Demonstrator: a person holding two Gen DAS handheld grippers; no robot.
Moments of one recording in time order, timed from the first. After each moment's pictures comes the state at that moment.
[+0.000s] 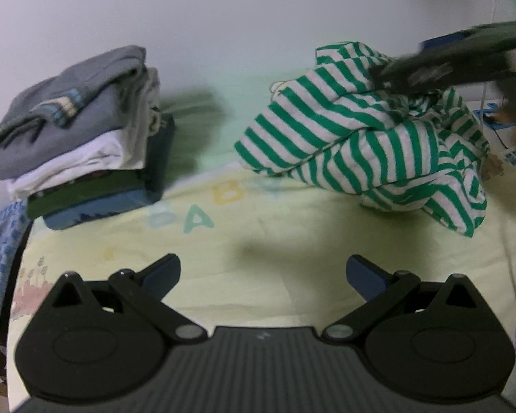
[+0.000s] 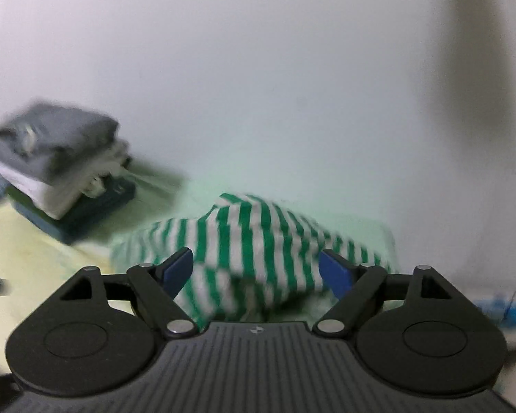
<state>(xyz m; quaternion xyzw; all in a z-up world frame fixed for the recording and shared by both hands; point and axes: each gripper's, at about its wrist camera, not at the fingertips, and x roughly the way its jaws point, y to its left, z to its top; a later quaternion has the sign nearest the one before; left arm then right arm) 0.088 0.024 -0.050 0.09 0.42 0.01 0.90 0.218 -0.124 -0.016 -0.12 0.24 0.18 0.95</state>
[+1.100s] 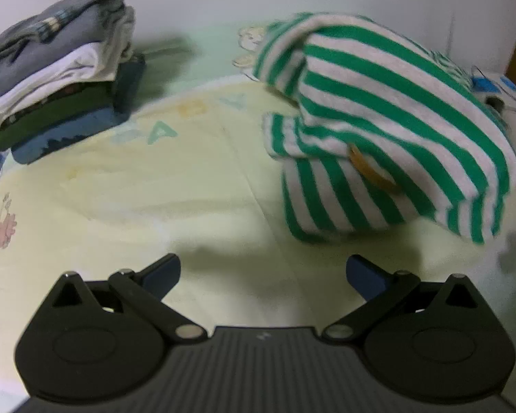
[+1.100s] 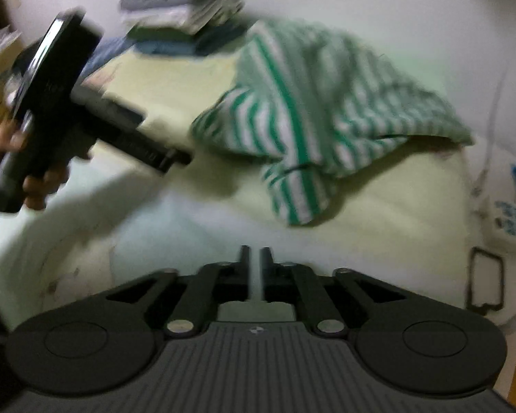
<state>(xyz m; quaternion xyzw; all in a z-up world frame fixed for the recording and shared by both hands) 0.038 0.029 -0.097 0.06 0.46 -0.05 0.89 0.017 -0.185 -0.049 -0.09 0.43 0.27 0.86</state>
